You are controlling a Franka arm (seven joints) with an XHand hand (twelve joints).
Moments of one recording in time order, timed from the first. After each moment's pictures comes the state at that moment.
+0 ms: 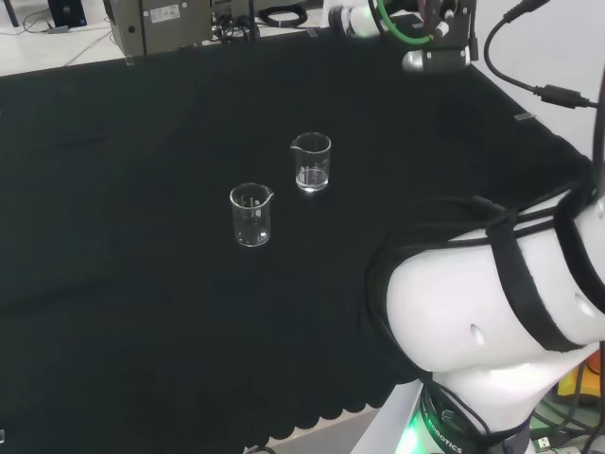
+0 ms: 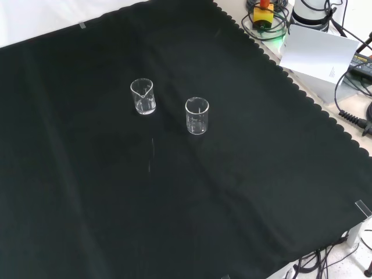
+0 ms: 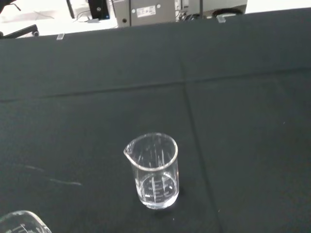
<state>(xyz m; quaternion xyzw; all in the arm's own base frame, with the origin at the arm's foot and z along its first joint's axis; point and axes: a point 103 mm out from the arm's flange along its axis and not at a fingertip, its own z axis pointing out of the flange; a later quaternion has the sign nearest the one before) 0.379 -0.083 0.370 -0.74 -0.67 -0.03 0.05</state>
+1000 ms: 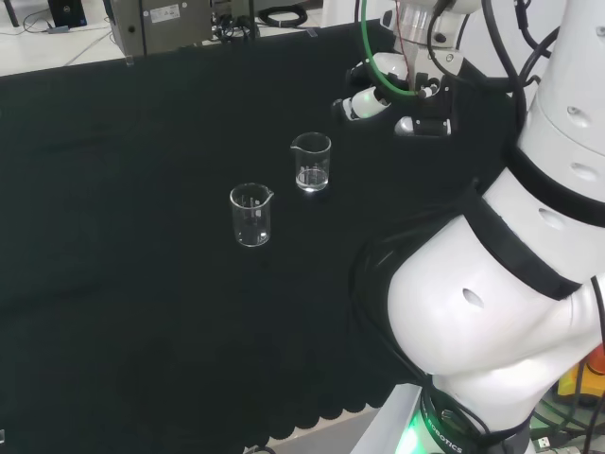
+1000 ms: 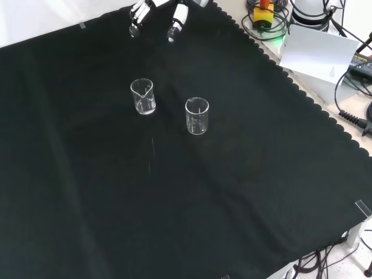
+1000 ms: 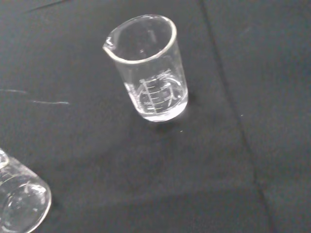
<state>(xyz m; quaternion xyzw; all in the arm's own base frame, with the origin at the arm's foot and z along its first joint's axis) 0.415 -0.107 0.233 -0.73 -0.66 -0.01 0.17</state>
